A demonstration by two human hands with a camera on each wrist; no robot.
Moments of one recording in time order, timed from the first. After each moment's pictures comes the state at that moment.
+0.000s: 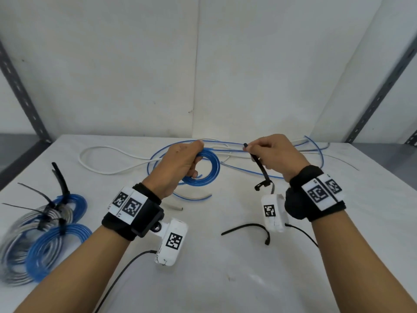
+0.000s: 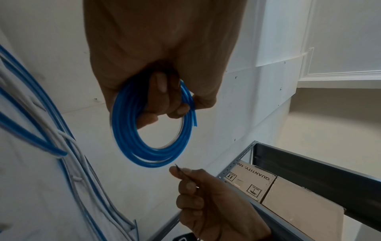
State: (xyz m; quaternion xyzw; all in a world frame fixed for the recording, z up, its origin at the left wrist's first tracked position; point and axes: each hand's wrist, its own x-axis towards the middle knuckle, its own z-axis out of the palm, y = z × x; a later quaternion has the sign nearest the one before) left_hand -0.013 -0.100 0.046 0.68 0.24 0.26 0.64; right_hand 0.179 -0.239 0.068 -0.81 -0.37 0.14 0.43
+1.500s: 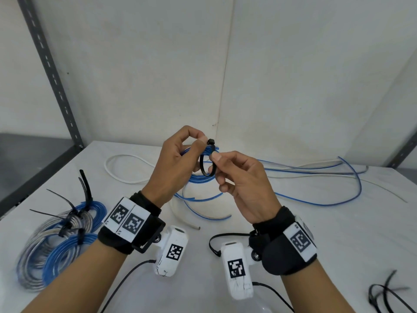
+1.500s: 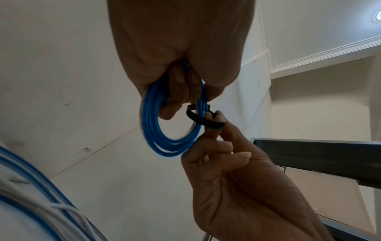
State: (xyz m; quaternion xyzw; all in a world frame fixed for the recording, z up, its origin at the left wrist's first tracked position) left_hand -0.034 -0.068 0.055 0.71 0.17 0.44 0.53; right_hand 0.076 -0.184 0.055 -0.52 -0.38 0.34 0.69
